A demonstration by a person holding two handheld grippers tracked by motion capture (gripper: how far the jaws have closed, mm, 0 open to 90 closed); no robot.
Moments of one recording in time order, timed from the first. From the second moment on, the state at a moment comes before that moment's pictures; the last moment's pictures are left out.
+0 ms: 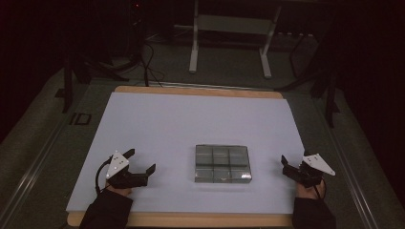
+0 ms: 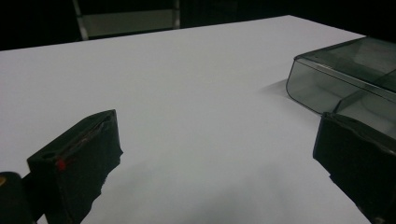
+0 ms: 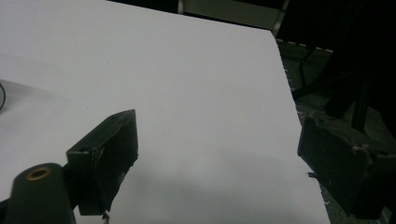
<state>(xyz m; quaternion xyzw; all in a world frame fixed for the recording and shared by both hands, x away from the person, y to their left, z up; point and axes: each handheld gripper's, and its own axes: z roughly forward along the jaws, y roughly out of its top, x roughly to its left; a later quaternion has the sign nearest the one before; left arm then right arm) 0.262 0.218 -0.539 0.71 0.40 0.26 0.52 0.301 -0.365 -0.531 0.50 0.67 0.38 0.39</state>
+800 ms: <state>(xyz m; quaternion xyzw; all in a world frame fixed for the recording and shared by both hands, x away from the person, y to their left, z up) 0.282 0.215 -0.536 0.75 0.40 0.18 0.49 0.312 -0.362 -0.526 0.50 0.70 0.36 0.35</state>
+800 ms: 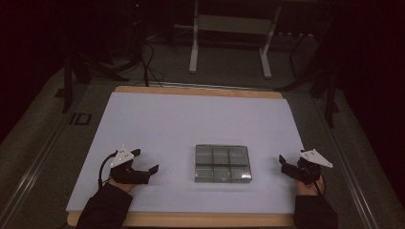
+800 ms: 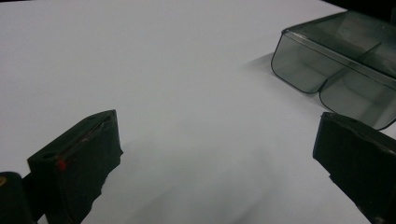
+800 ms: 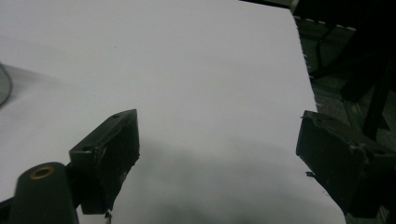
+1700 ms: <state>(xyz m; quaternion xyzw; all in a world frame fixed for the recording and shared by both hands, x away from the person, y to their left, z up) 0.286 0.157 -0.527 0.81 0.31 0.15 0.47 0.314 -0.323 -0.515 0.38 0.79 0.41 0.26</state>
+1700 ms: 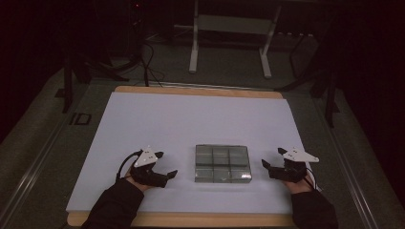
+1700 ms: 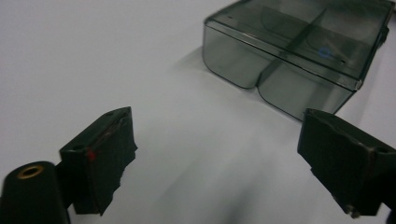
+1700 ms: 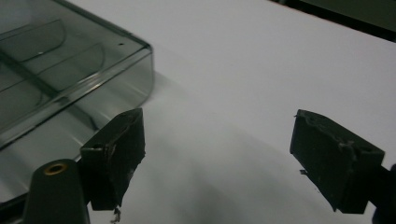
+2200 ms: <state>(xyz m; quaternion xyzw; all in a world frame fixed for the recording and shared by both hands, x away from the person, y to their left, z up) 0.292 0.127 -0.530 0.85 0.27 0.12 0.44 0.308 -0.306 -0.528 0.34 0.81 0.42 0.22</state>
